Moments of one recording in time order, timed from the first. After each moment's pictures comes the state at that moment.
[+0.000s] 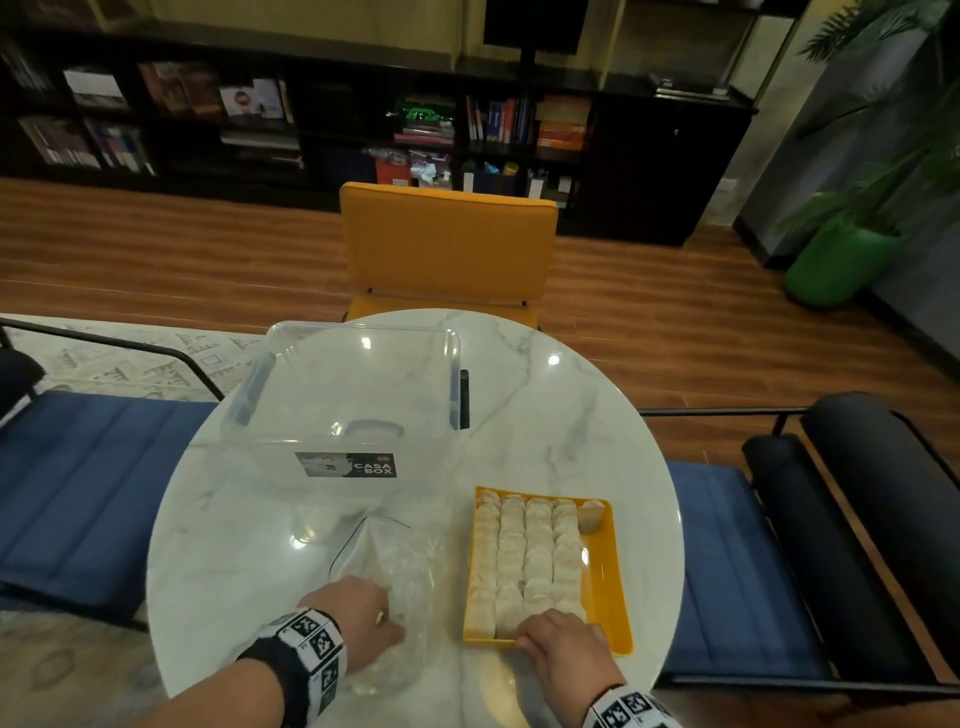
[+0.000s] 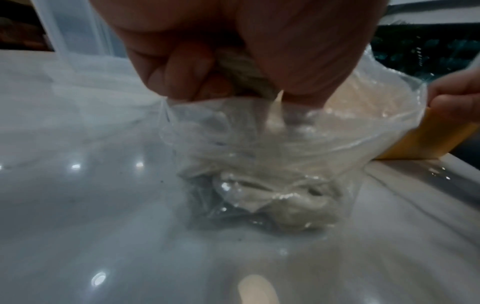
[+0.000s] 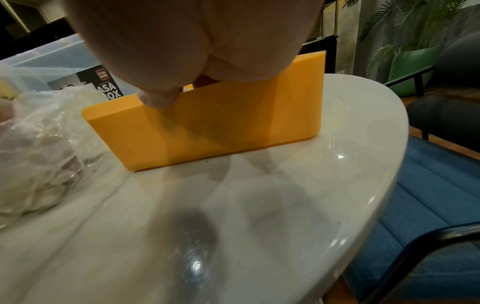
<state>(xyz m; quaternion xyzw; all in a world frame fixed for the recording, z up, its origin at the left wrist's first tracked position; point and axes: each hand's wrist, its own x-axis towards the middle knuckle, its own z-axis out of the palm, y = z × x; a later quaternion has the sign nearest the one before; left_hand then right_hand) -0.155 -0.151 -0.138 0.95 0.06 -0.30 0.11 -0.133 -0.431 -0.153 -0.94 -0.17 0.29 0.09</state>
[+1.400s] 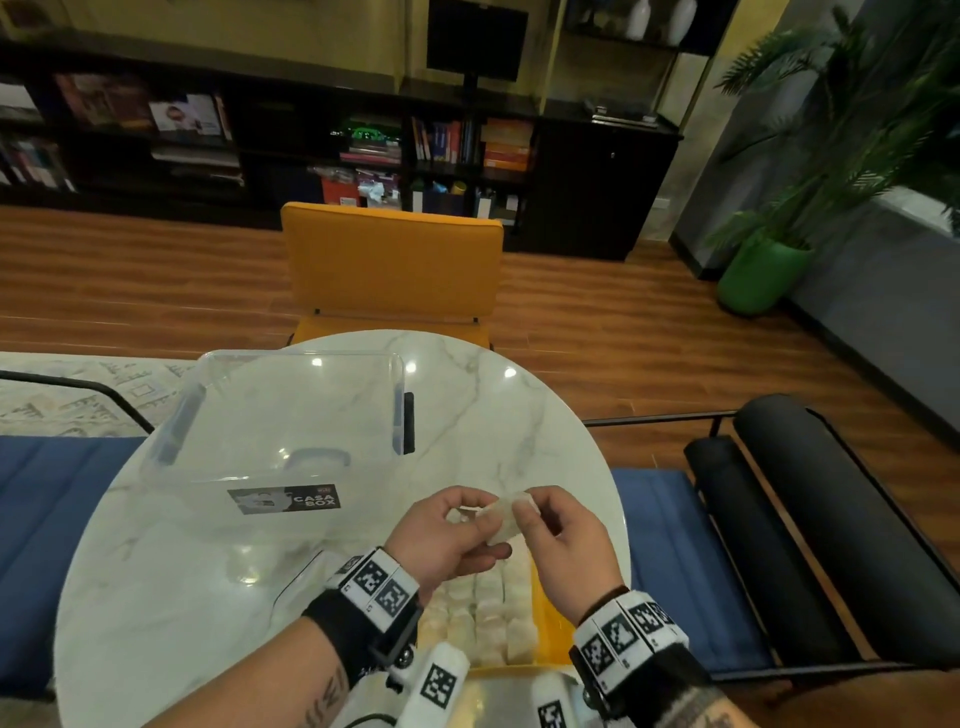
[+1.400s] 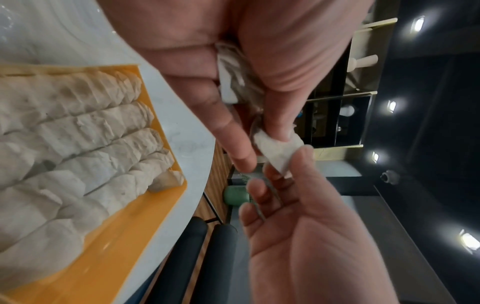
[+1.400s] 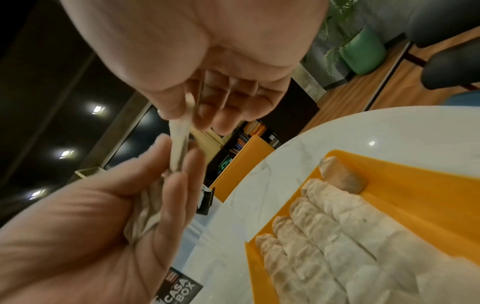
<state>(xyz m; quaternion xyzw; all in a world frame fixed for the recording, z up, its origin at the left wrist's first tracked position) -0.074 -0.274 -0.035 0.57 0.17 -0.18 0.79 -0.070 -0.436 -0.031 -0.84 -0.02 0.01 0.54</state>
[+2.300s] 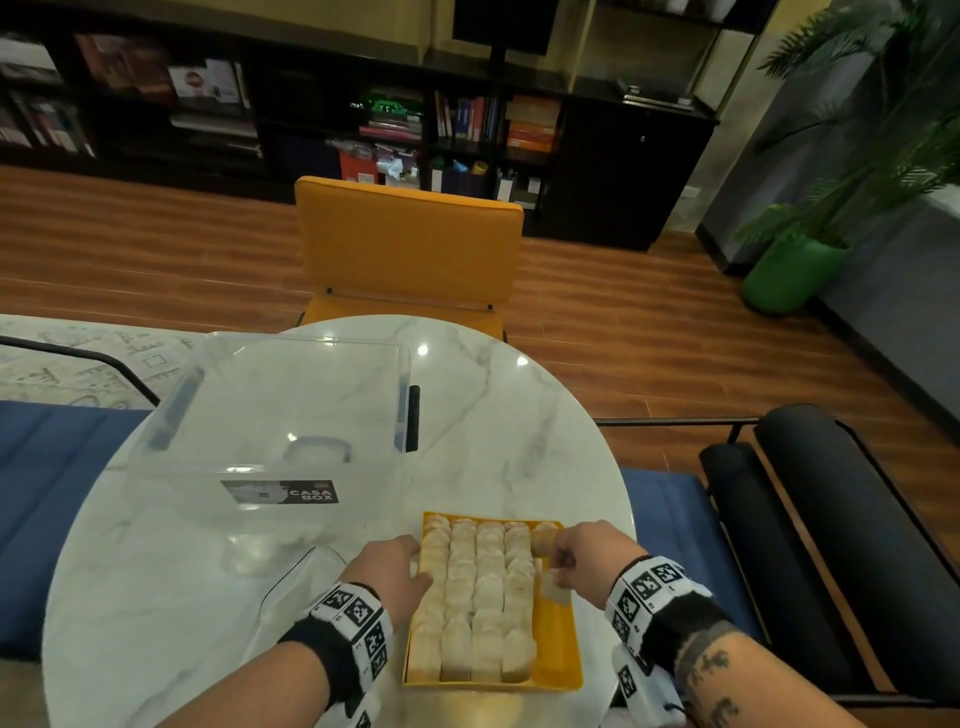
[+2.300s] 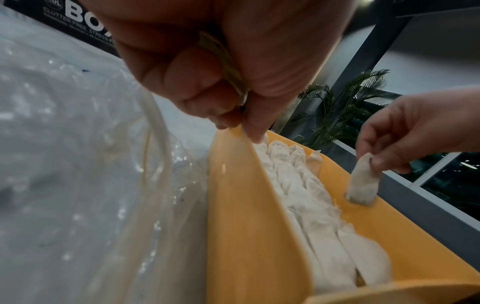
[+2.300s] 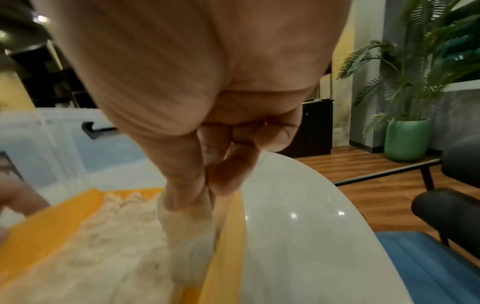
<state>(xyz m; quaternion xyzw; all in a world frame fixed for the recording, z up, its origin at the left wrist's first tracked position) -0.073 -0.232 -0.109 0.93 0.12 -0.21 0.26 -0.001 -0.485 -0.073 -0.95 -0.11 0.29 0.06</state>
